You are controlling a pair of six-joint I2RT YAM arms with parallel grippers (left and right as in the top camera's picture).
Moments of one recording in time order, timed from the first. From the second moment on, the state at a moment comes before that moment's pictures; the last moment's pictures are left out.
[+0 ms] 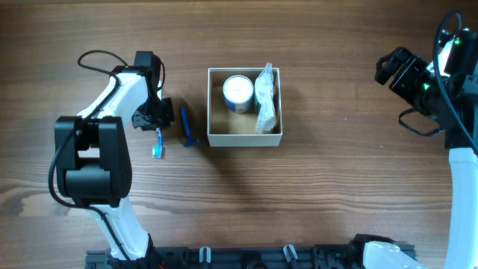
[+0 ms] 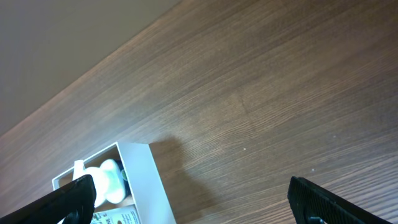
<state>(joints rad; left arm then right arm) -0.05 2.02 1.33 -0.91 -0.04 -0.23 -0.13 1.29 1.54 -1.09 -0.08 0.45</state>
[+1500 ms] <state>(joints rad) -0.43 1.76 1.43 -0.80 0.03 -0.29 -0.13 1.29 1.54 -1.09 -0.08 0.45</state>
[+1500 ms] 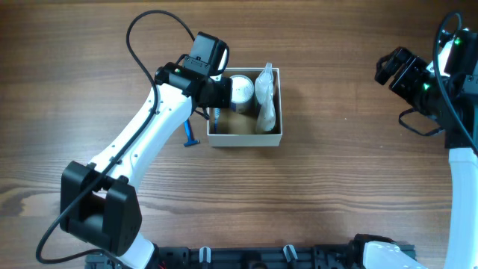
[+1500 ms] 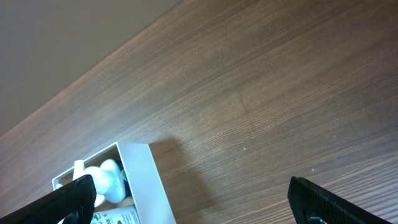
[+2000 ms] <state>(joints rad) -0.27 1.65 1.43 -0.98 0.00 -0.35 -0.13 1.29 1.54 -1.09 -0.08 0.45</state>
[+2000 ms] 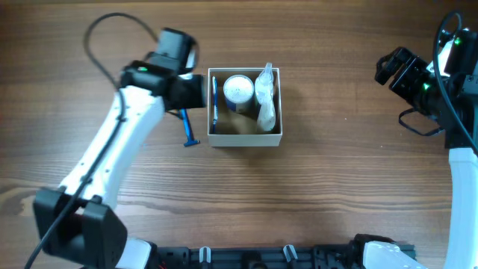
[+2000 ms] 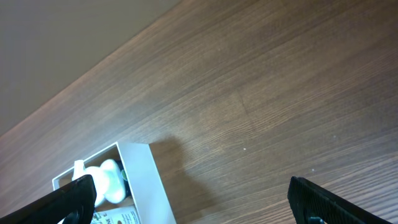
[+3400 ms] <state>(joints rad) -0.14 1.99 1.33 -0.93 0.14 -0.41 -0.13 1.29 1.54 -1.09 -0.08 0.45</state>
